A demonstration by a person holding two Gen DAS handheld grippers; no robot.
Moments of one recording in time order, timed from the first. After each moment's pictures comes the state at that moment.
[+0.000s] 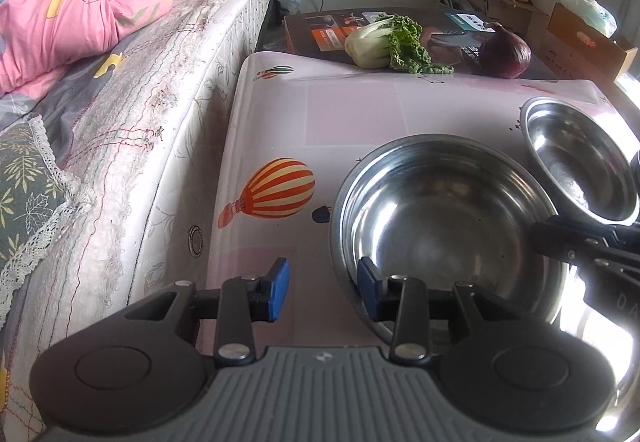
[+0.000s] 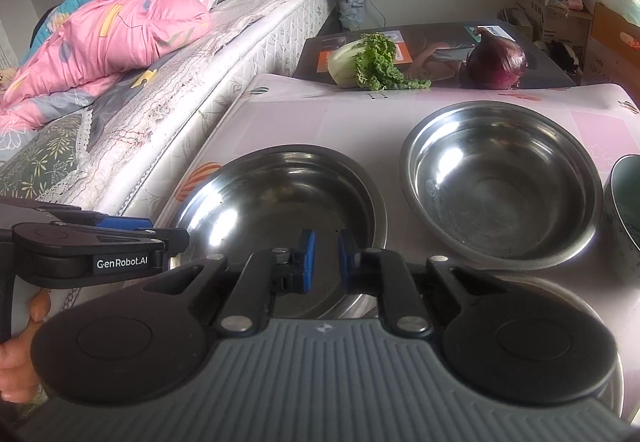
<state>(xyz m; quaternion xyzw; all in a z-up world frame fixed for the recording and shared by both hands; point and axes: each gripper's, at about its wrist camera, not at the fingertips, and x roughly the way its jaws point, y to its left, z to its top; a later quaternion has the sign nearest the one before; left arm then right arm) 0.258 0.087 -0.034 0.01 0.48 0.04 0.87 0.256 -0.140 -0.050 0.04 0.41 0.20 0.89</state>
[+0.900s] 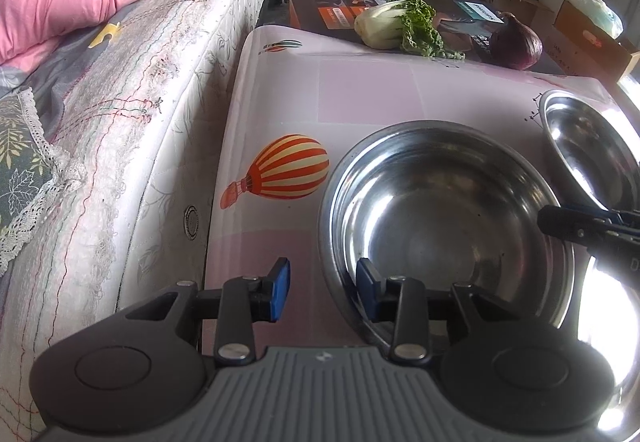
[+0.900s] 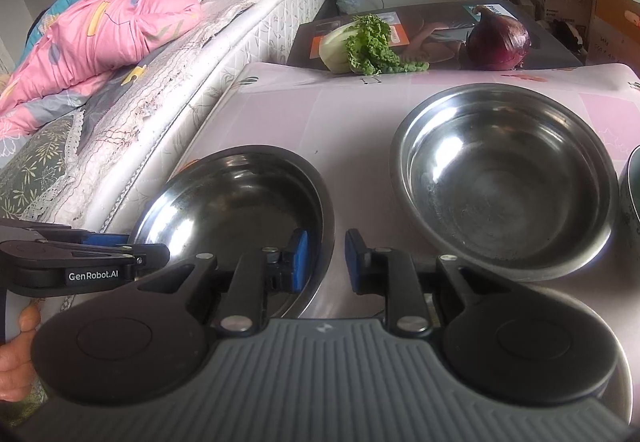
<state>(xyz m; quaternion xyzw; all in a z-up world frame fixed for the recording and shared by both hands) 0.267 0.104 -0.049 -0.01 0.50 0.03 0.86 0.282 -0.149 -0.065 0.05 0.43 0.20 0.88</state>
